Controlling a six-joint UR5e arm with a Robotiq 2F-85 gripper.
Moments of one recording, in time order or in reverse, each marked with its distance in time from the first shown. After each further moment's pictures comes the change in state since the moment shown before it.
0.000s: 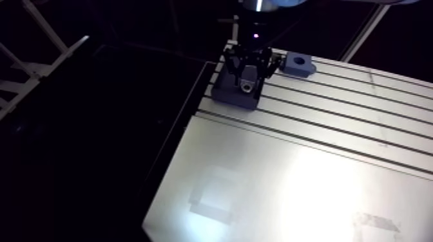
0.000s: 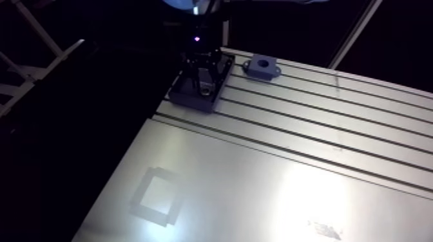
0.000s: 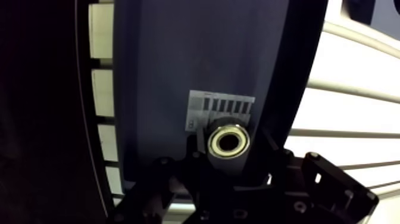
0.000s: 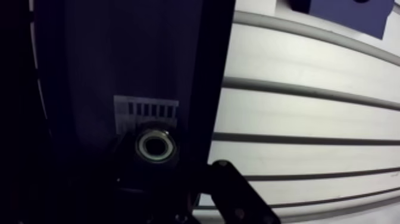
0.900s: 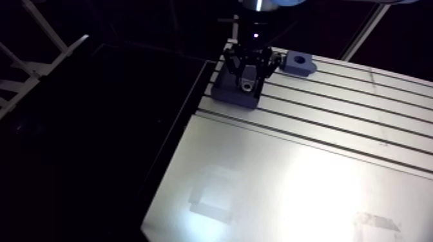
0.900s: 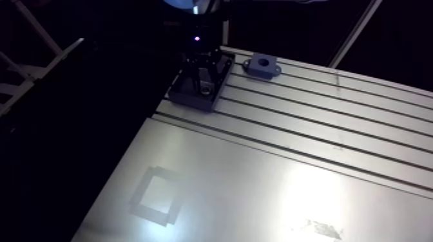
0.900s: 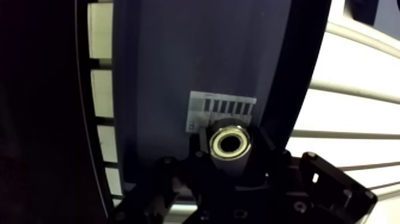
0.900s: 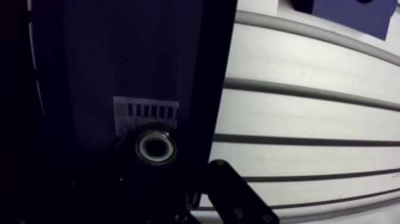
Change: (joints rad) arm 0.000 0.005 -0.001 0.001 0.001 -0.002
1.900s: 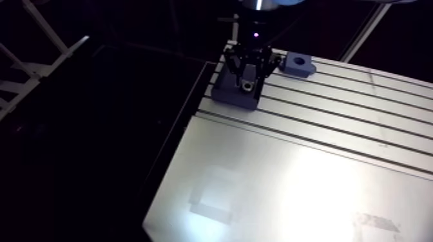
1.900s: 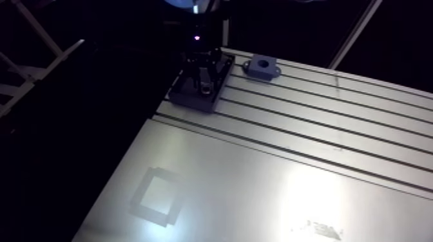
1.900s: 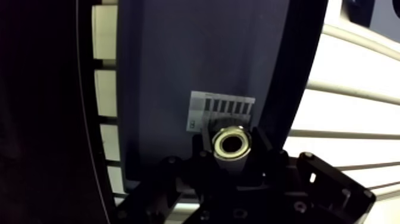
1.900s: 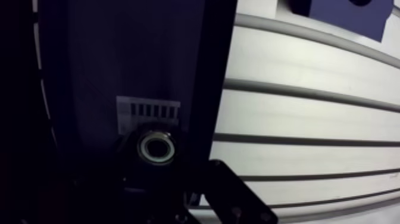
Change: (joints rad) arm 0.000 -0.007 -0.003 0.000 0.001 -0.002
